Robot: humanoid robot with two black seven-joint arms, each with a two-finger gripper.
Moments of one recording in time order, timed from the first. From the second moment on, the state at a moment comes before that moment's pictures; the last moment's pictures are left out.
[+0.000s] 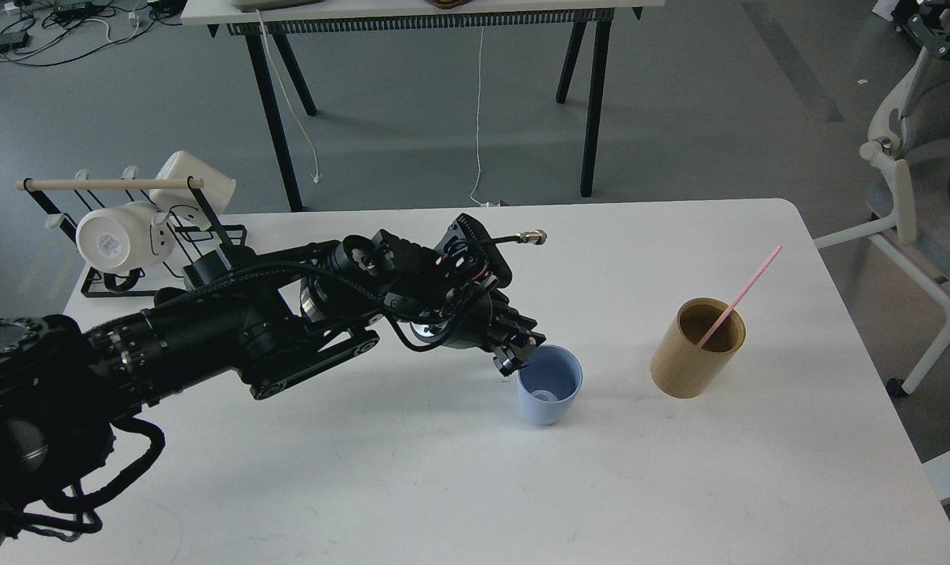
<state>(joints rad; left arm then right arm) -1.01 0.10 -0.31 -1.02 2.15 -0.49 -0.35 1.10 -0.66 0.55 0.49 0.05 0.49 0.25</state>
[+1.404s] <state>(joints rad) -0.97 0.22 -0.75 -0.56 0.00 -0.49 -0.39 0.58 -1.20 0.15 1.55 -0.99 -0.36 0.33</state>
